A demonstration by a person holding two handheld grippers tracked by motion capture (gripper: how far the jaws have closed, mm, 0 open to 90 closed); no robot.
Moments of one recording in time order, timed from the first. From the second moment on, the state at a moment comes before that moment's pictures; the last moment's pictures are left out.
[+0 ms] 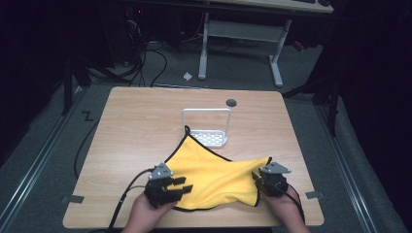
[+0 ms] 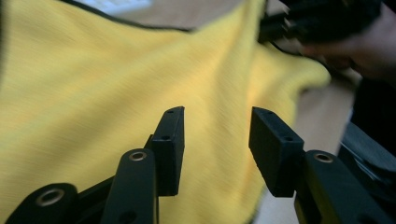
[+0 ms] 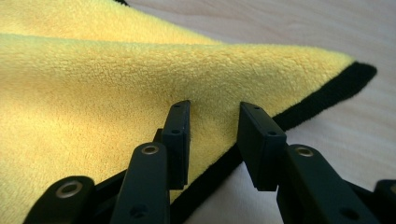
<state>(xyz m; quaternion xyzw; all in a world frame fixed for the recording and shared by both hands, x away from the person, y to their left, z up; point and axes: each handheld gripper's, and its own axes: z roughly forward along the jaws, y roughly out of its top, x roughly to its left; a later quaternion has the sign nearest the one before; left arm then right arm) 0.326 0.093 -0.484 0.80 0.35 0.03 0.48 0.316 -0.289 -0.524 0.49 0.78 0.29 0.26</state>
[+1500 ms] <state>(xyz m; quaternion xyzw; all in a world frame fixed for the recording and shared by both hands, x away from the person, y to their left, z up) 0.362 0.175 -0.520 0.77 0.48 0.16 0.40 0.300 -0.276 -0.509 0.48 0.78 0.32 0.26</state>
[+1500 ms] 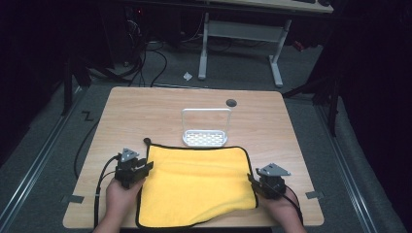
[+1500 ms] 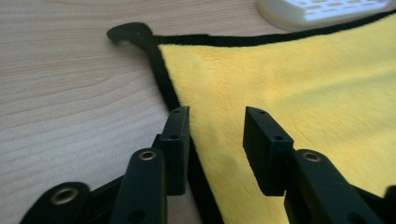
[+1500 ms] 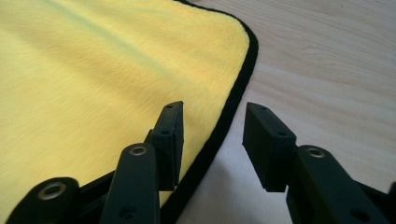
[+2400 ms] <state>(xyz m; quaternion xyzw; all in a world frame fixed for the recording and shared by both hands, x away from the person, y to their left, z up) 0.352 0.155 -0.531 0.80 0.43 0.17 0.37 0.353 -0.208 -0.492 0.41 0.81 0.33 0.26</state>
